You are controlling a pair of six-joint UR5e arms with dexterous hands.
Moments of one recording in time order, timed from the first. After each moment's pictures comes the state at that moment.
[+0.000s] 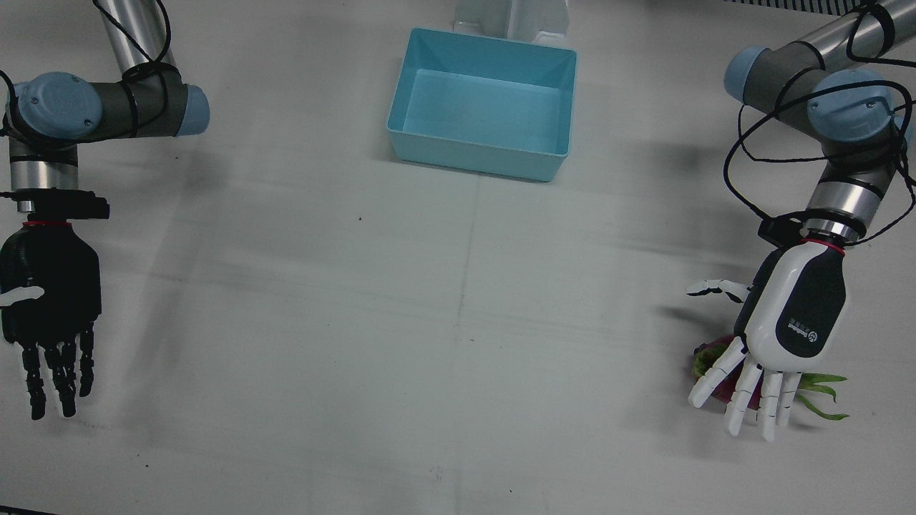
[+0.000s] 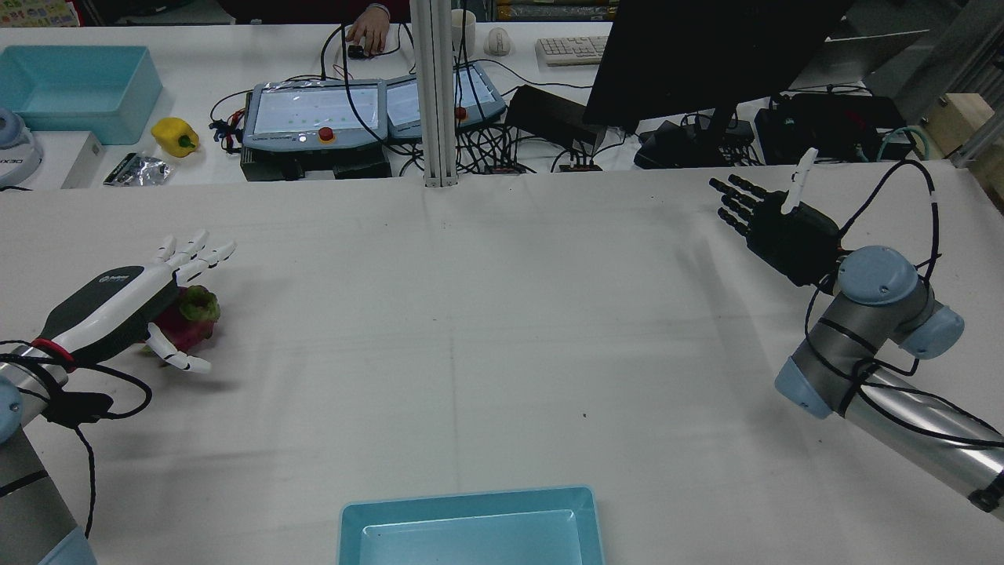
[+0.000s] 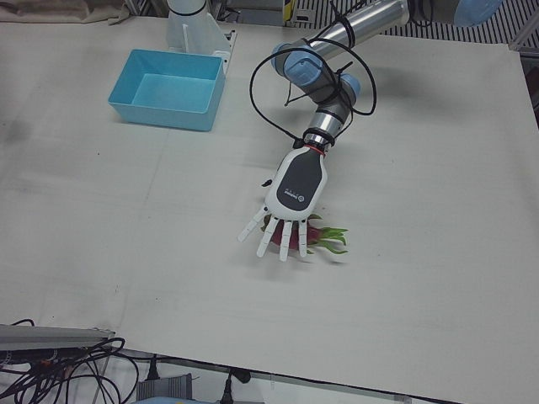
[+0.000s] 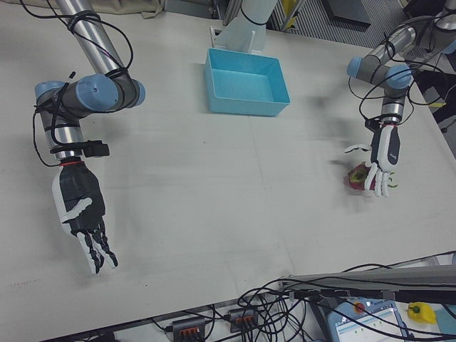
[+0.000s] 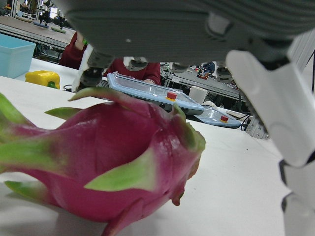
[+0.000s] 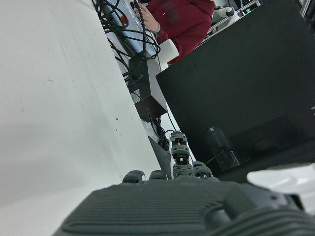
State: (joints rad) left arm -0.71 -1.81 -1.81 0.47 1.15 1.31; right arm 0.99 -1.20 1.30 -3.33 -1.37 0.52
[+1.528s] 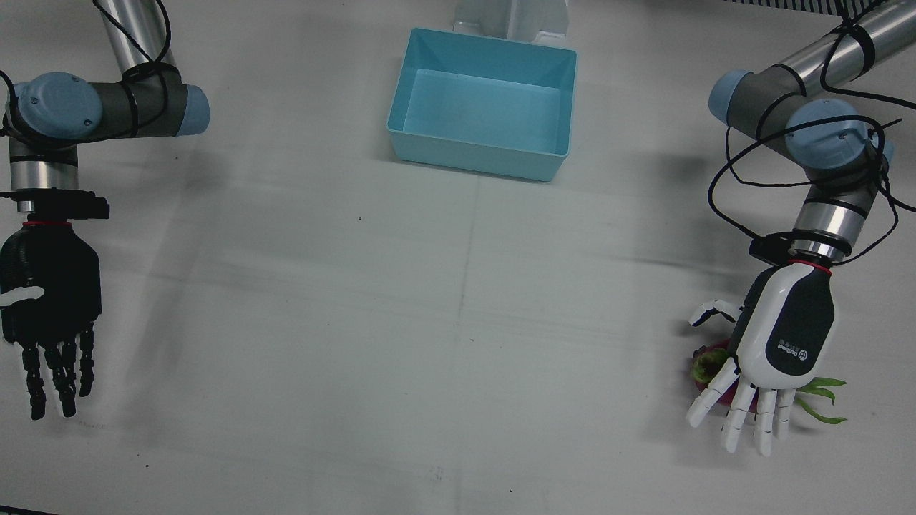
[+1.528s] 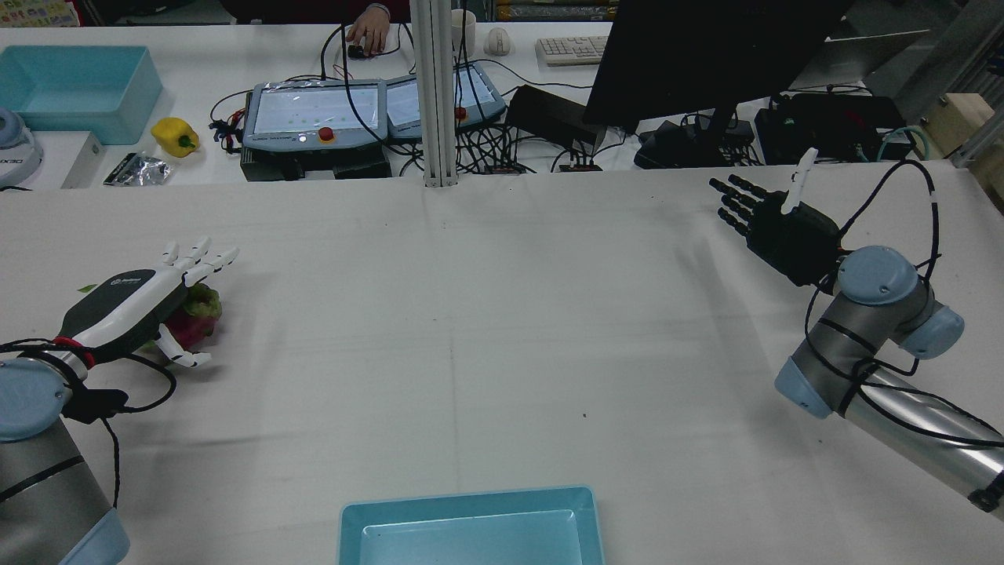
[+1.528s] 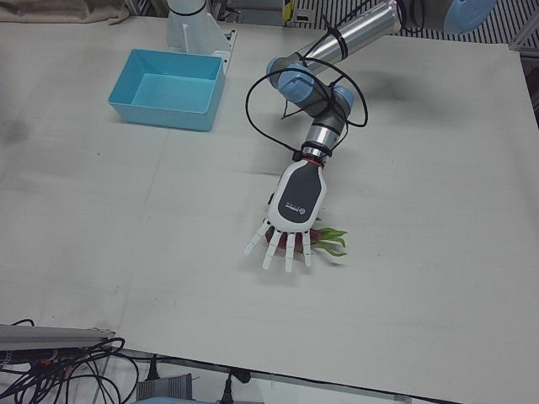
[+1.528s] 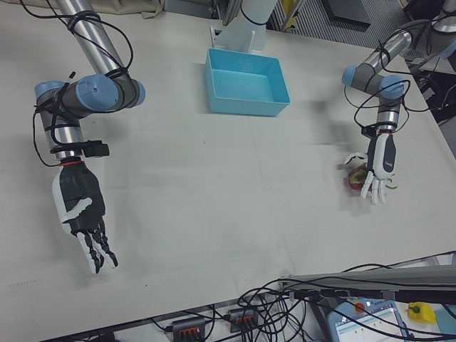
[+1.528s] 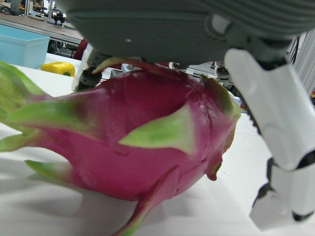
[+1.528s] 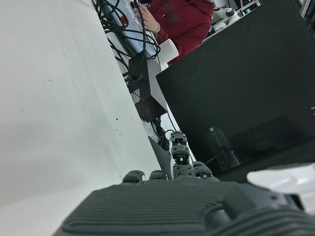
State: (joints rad) left arm -0.71 -1.87 -1.70 0.49 1.14 1.31; right arm 0.99 -1.20 1.30 -3.33 -1.37 0.52
